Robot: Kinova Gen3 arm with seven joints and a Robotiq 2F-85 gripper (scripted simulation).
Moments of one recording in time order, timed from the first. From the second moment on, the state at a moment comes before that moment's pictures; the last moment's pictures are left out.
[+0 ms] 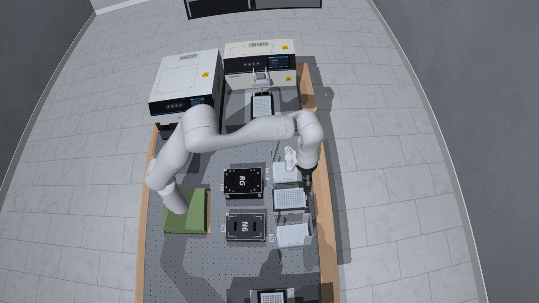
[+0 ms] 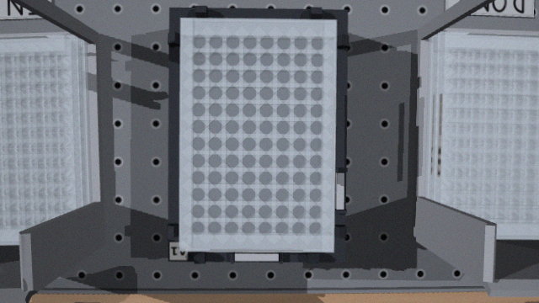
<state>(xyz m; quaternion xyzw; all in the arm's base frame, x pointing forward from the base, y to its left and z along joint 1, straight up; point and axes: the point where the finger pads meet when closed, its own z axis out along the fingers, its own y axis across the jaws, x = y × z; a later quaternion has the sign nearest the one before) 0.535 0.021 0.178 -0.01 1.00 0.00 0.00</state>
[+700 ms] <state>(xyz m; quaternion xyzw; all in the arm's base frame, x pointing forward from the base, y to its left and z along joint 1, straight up) 0.491 0.021 0.173 -0.01 1.00 0.00 0.00</state>
